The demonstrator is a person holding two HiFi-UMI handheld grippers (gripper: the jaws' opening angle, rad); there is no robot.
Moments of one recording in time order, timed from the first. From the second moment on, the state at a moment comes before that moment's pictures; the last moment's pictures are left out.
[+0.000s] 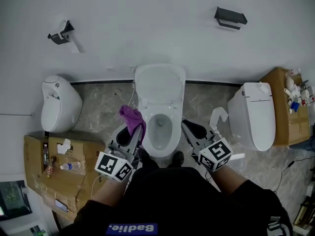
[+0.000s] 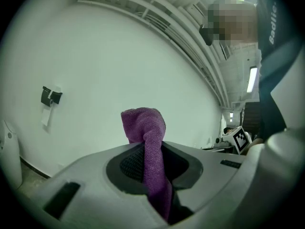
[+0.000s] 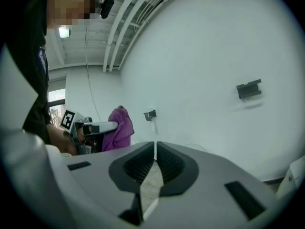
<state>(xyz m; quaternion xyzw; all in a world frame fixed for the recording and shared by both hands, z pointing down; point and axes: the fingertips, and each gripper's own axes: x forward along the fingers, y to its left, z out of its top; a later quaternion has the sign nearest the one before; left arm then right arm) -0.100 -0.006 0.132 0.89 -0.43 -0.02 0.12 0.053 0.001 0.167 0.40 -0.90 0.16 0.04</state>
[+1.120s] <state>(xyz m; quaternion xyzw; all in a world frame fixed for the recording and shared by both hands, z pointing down) -0.098 -0.129 0.209 0.89 -0.43 -0.01 0.15 0.064 -0.108 0.222 0.43 -0.88 0.16 0.07</state>
